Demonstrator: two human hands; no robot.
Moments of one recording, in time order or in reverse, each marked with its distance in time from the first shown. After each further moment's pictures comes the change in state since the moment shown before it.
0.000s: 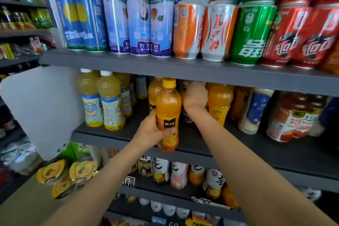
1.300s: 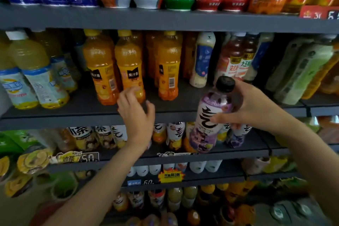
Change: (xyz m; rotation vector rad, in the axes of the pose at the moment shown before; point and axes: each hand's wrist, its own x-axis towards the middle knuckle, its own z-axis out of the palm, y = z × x) left_hand -0.050 0.002 0.119 0.161 0.520 0.373; right_hand -0.129 0.165 -0.179 0.195 -0.381 -0.110
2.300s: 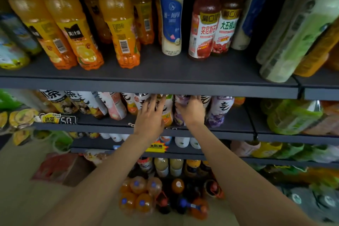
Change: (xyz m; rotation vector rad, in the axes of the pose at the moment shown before) left_hand -0.120 0.039 0.113 0.713 -0.866 0.044; right_hand 0.046 0.204 0.096 -0.129 0.151 0.318
